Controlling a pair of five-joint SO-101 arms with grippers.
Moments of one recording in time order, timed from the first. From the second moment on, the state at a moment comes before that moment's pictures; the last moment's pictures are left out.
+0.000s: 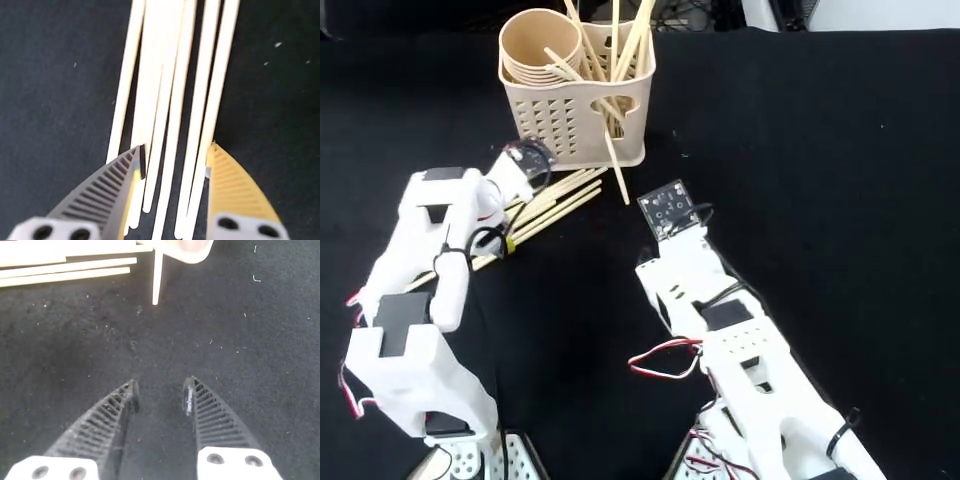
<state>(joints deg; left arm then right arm) -10.5 11.1 19.9 53.5 -54.9 -18.3 -40.8 77.6 18.1 9.3</state>
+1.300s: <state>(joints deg) -14.4 40.0 -13.2 68.4 -62.3 -18.3 -40.8 77.6 18.1 9.3</state>
